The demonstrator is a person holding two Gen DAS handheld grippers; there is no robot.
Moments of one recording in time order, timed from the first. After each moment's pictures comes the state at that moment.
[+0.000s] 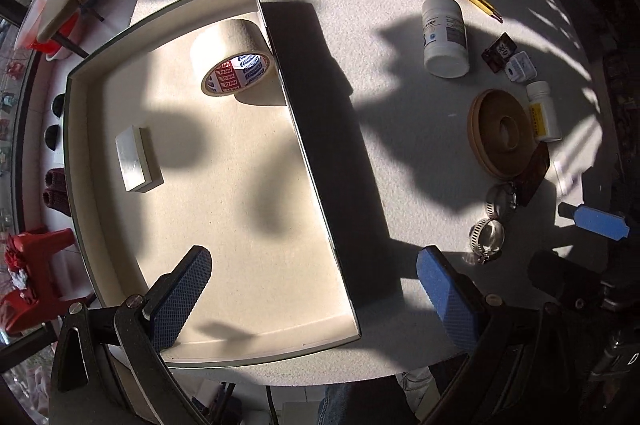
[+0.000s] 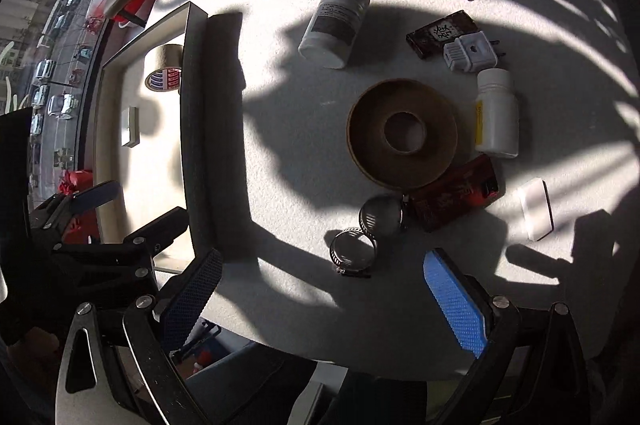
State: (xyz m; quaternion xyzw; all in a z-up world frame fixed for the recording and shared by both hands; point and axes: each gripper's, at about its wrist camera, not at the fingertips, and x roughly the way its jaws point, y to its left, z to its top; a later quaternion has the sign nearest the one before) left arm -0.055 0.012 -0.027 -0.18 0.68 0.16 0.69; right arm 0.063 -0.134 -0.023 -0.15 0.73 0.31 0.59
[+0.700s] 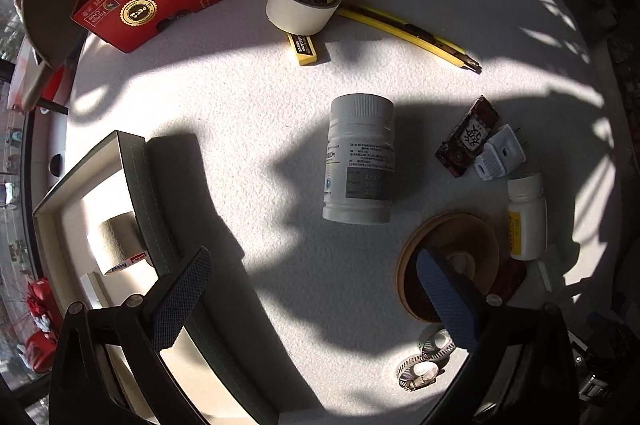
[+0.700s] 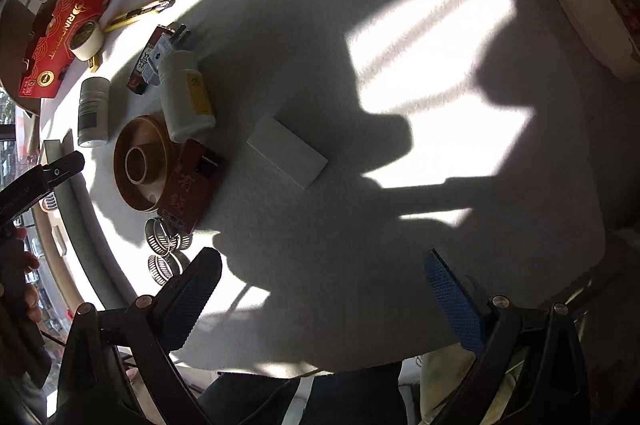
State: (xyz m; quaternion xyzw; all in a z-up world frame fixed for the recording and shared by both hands) left arm 0.086 -0.014 -0.040 -0.13 0.68 0.17 0.70; right arm 0.134 -0.285 -0.061 -0.05 0.77 0.12 0.63
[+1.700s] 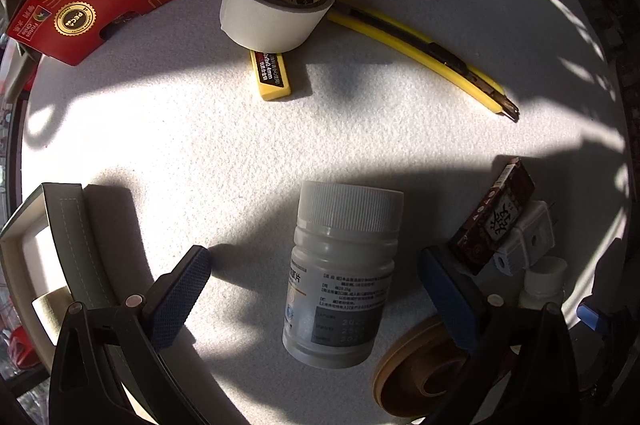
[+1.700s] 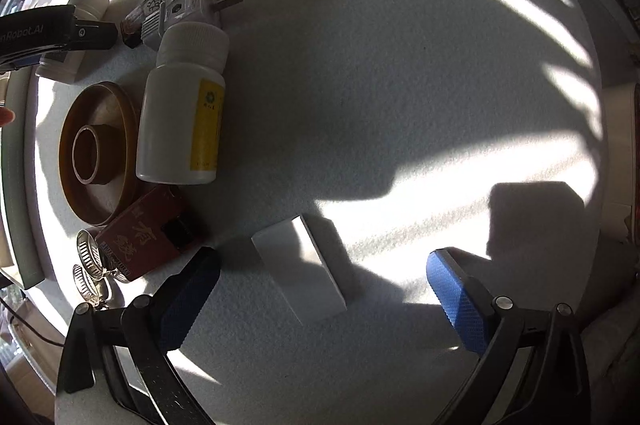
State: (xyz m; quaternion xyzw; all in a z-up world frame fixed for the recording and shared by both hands) left arm 0.159 0.011 -0.098 -0.16 0.68 0.17 0.69; right arm 0.160 -0.202 -0.097 -0.25 0.71 0.24 0.61
